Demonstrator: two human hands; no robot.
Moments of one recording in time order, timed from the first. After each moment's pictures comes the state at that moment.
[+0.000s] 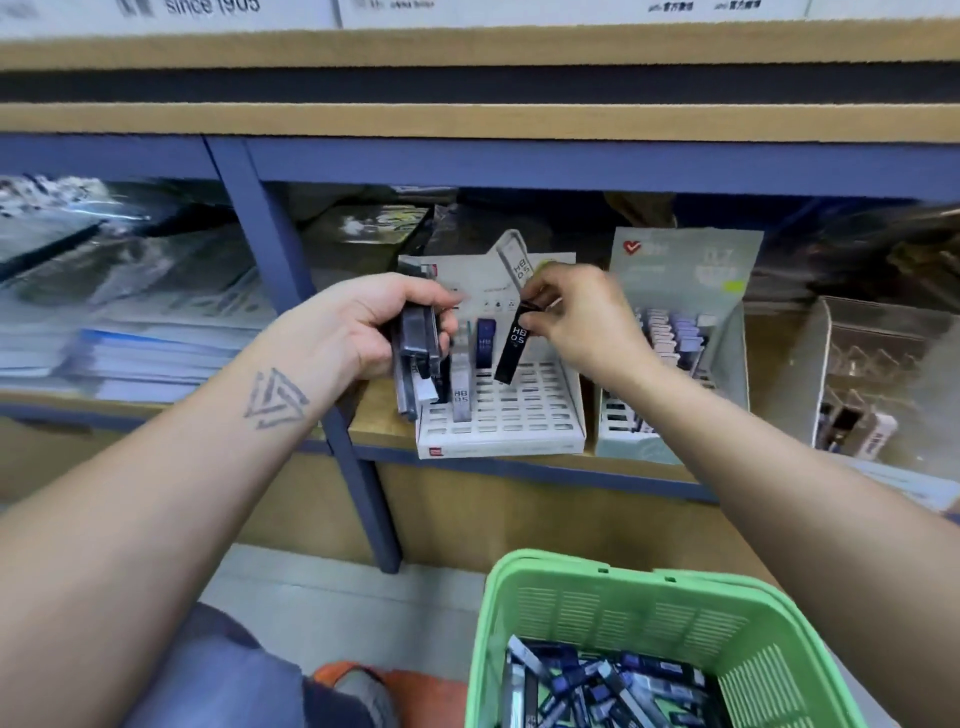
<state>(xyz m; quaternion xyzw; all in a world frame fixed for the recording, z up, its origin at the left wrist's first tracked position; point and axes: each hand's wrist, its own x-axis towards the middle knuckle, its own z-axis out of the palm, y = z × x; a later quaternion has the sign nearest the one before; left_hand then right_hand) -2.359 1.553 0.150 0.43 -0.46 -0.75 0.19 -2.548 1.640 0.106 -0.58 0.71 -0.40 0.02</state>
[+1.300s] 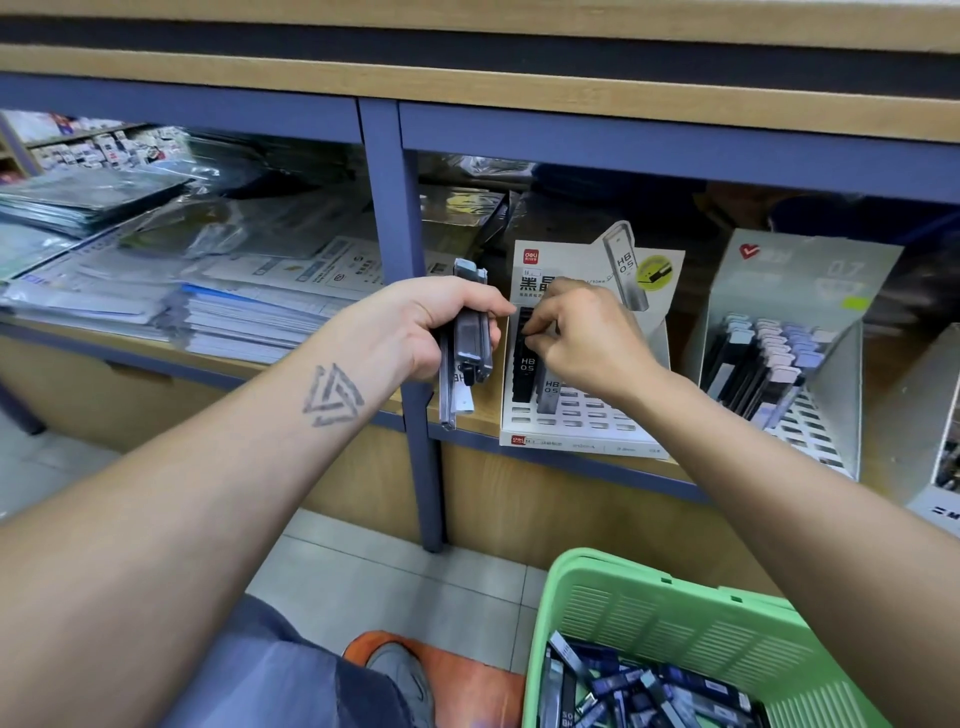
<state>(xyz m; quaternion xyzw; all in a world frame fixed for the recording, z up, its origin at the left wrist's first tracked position) -2.300 1.536 0.135 0.47 -0.46 -0.72 0.20 -2.463 1.600 0.096 -0.66 0.70 -0.27 -0.03</state>
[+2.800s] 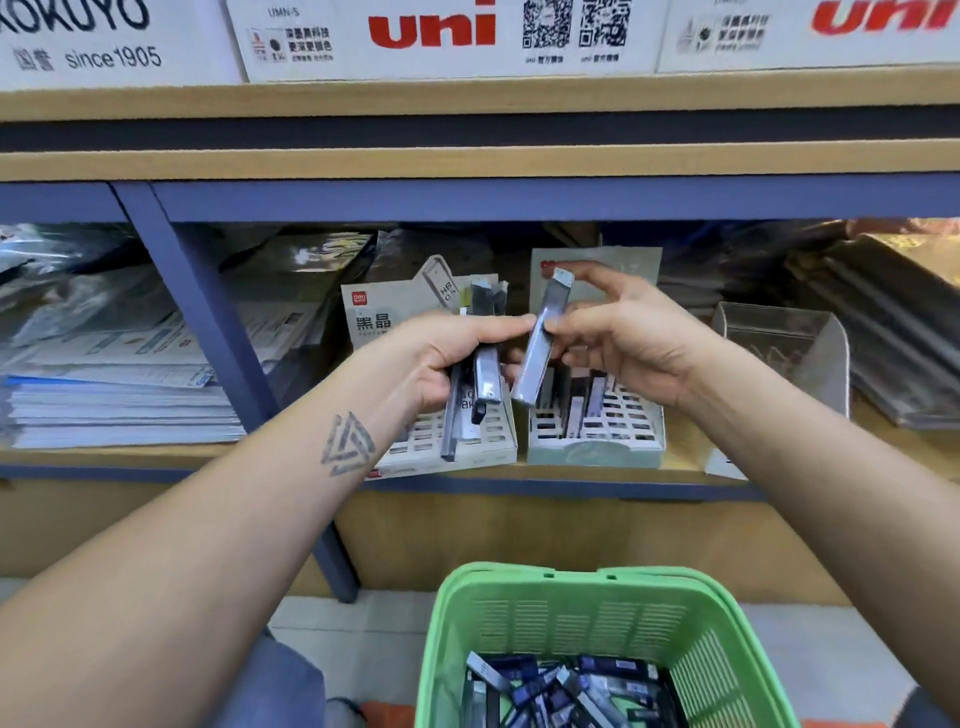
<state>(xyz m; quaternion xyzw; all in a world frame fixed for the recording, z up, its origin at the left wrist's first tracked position) -2.437 1.618 0.147 0.35 -0.55 -0.75 0.11 -2.590 1.729 0.148 -0.39 0.56 -0.60 0.41</state>
